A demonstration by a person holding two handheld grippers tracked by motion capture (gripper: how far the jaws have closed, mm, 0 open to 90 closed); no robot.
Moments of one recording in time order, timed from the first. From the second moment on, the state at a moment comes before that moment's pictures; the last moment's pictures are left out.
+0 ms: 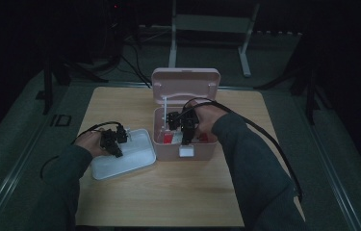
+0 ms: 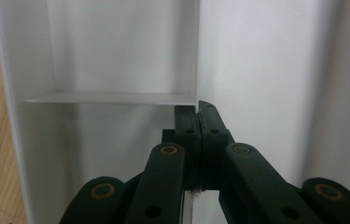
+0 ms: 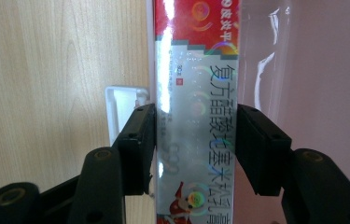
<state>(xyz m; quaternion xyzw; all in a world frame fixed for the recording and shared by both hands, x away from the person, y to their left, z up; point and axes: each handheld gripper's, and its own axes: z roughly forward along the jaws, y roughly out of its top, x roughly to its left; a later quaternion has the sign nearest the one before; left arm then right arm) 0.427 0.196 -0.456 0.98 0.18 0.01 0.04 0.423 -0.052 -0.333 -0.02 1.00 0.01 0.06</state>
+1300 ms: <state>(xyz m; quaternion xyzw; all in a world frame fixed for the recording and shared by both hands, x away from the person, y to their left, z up) 0.427 0.196 -0.456 0.98 0.17 0.01 0.04 0.424 -0.083 -0.313 0.01 1.00 0.02 0.06</state>
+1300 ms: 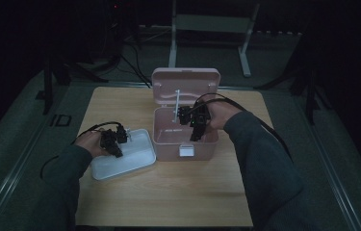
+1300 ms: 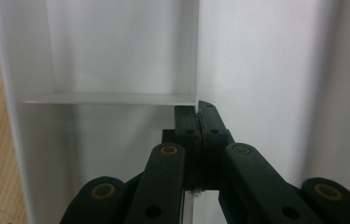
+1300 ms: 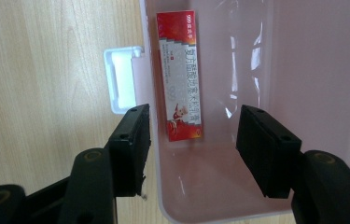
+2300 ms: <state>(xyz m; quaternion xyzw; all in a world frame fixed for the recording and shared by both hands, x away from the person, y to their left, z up) 0.424 0.211 -0.404 0.98 0.18 0.05 0.07 0.420 -0.157 -0.307 0.06 0.99 0.04 0.08</state>
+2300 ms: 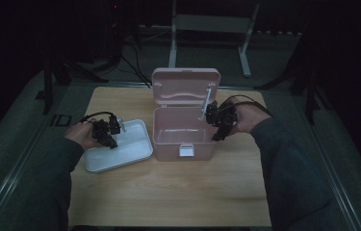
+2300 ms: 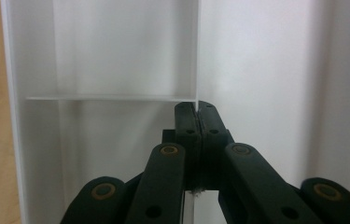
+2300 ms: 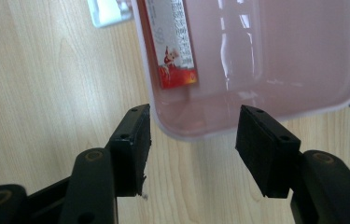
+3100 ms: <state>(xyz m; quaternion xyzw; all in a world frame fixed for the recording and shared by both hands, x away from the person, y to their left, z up) 0.414 0.214 -0.315 0.98 0.16 0.11 0.09 0.426 -0.193 -0.325 0.10 0.99 0.03 0.07</state>
